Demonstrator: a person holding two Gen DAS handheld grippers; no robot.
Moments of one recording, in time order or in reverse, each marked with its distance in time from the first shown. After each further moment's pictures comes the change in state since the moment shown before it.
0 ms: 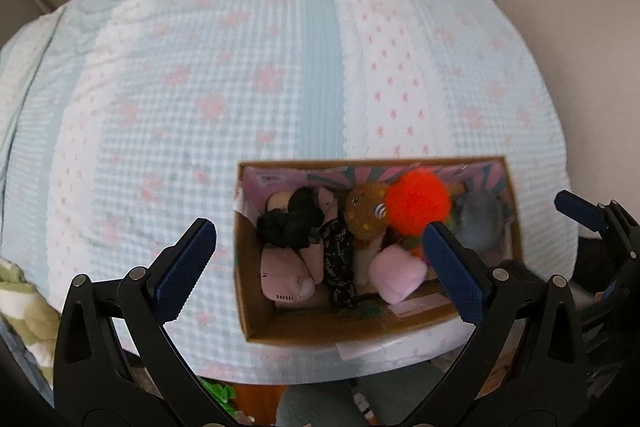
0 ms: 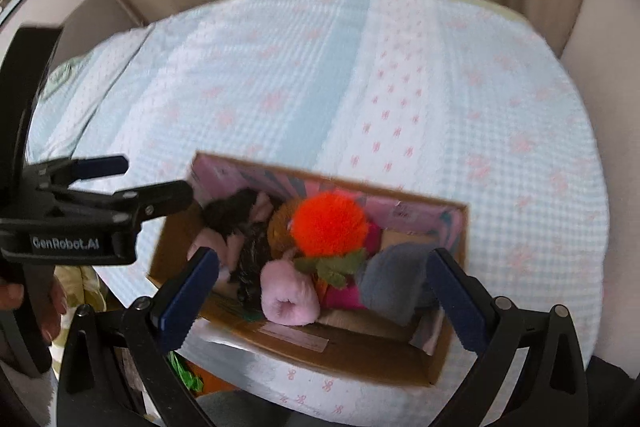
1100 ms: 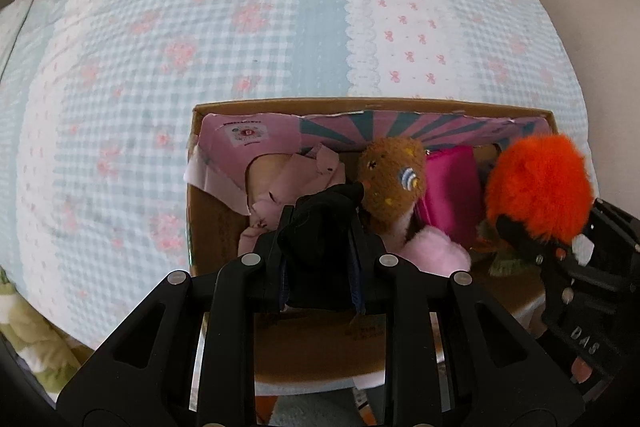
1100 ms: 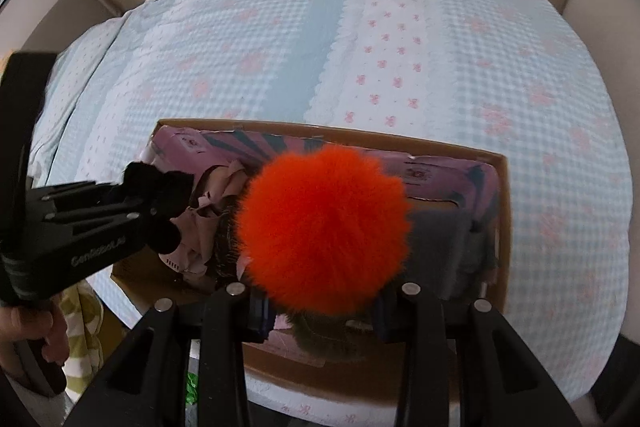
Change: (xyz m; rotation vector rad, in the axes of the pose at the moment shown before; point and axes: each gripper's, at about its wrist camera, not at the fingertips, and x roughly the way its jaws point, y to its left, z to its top) left arm 0.090 0.006 -0.021 0.014 0.125 -0.026; right arm 0.076 -0.008 -0.020 0.051 0.104 0.013
